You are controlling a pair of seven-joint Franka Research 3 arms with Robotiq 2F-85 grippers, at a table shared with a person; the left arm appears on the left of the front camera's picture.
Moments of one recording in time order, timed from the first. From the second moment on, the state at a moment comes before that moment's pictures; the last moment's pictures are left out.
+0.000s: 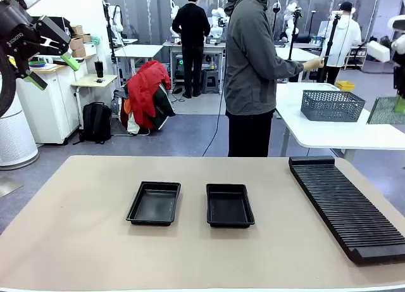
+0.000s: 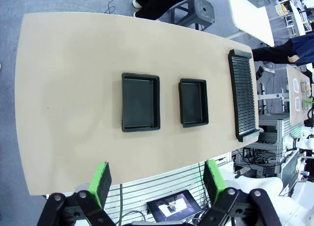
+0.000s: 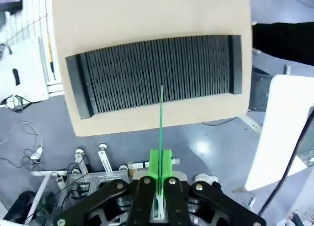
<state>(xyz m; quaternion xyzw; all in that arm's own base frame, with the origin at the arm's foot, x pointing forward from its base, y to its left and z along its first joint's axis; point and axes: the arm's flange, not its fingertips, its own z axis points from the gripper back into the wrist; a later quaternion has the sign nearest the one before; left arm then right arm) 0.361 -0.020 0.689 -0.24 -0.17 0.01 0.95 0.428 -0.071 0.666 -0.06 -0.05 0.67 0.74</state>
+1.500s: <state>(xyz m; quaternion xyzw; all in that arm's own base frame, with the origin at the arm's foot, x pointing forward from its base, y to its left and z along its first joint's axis) 0.361 -0.020 0.689 -0.24 -0.17 0.01 0.95 0.446 -0.078 0.704 -0.04 -0.07 0.68 0.73</state>
